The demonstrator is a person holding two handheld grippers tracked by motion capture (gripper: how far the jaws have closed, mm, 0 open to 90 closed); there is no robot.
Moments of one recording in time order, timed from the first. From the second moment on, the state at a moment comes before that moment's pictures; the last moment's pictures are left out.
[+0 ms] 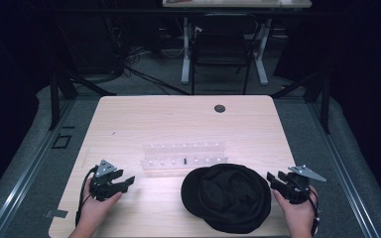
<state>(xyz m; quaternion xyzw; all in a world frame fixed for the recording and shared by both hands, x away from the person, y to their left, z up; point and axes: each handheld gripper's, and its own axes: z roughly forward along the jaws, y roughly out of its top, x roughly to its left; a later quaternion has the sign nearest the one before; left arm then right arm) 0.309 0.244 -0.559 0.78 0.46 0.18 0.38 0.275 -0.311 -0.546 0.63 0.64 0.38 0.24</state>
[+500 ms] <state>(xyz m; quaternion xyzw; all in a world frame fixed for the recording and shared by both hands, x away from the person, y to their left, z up) 0.307 0.243 -0.559 0.78 0.46 0.18 0.38 0.274 -0.305 -0.539 0.63 0.65 0.37 0.23</state>
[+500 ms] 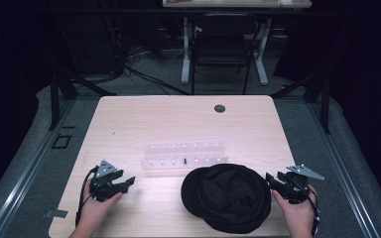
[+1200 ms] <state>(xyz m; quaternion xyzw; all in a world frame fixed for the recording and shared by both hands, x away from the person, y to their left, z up) 0.305 0.241 -0.558 0.79 0.45 0.19 0.38 0.262 -0.299 -0.490 0.66 0.68 0.29 0.11</state>
